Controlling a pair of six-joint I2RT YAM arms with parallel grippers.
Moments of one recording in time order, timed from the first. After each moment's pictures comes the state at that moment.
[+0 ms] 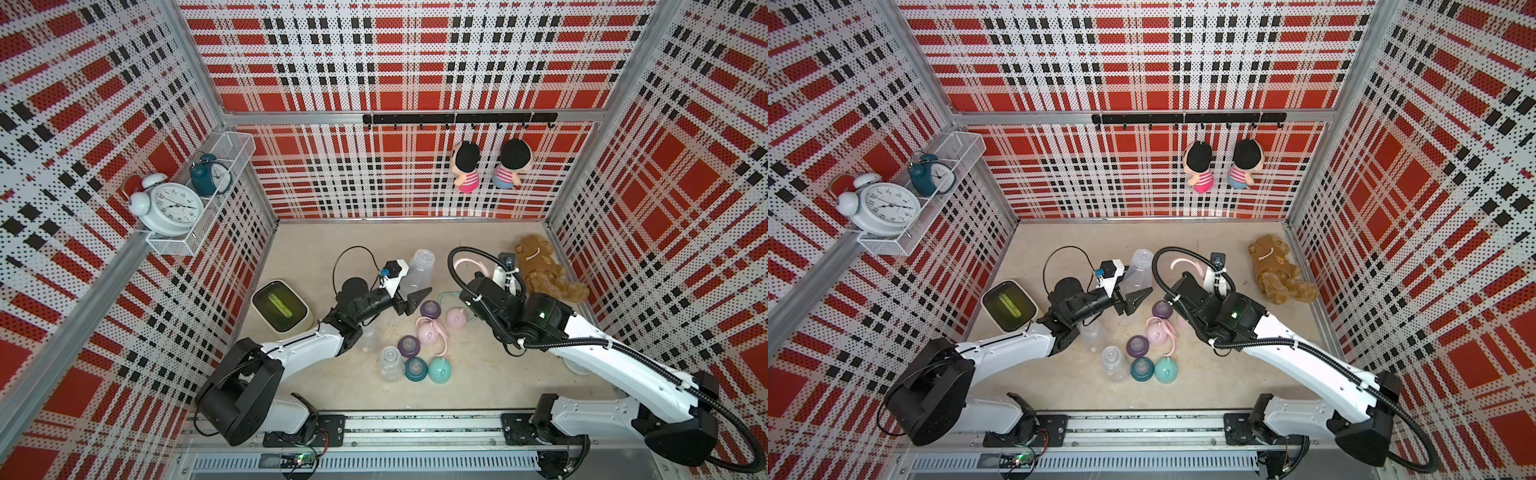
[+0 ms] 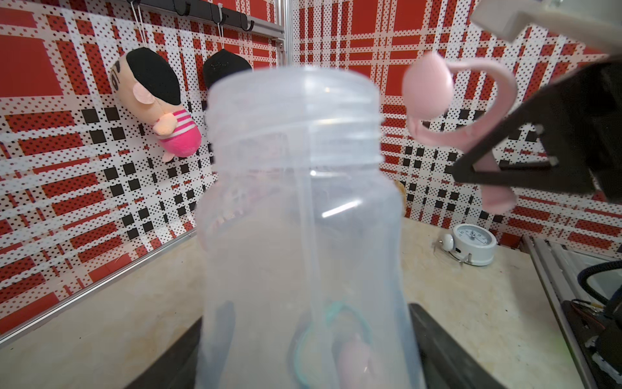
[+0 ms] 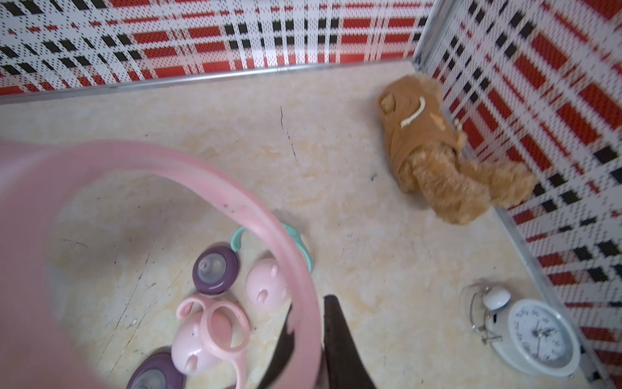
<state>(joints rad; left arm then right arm) -0.60 1.39 0.62 0.81 0.46 -0.04 0.95 1.22 1.30 -1.09 0.89 0.83</state>
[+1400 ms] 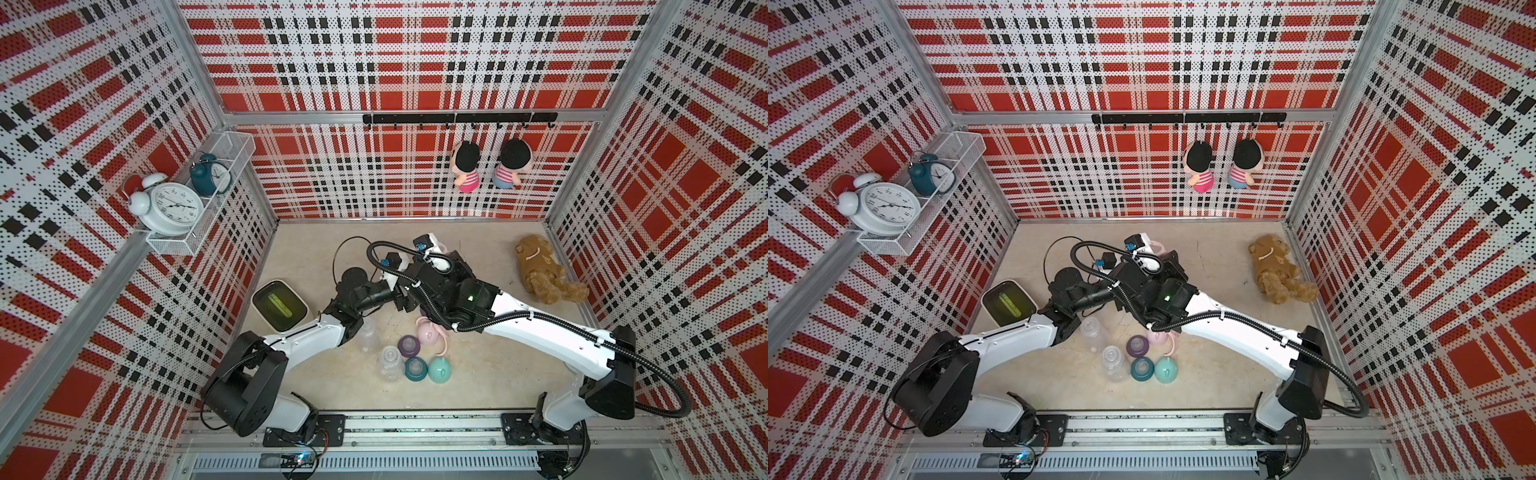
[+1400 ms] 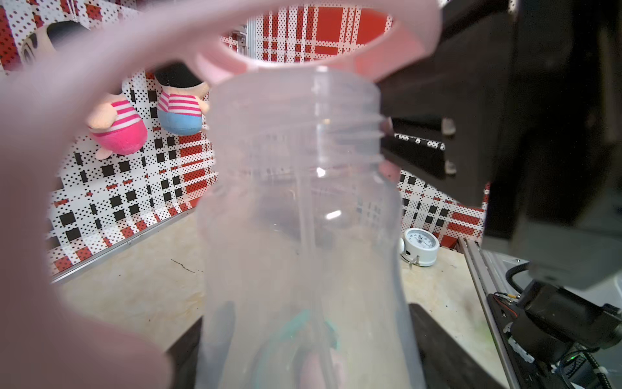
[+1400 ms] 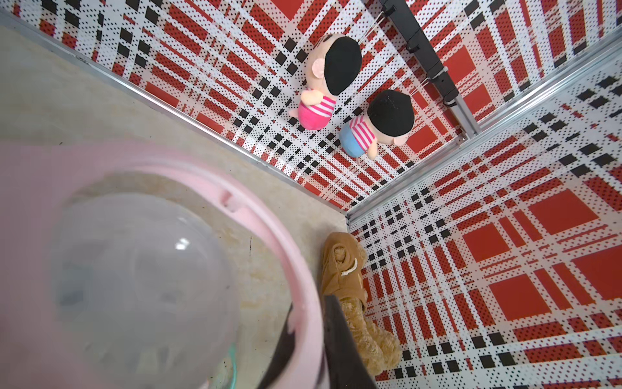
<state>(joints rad) -0.55 1.44 0.70 0.78 0.65 -0.15 1.08 1.58 1.52 -0.78 1.27 0.07</state>
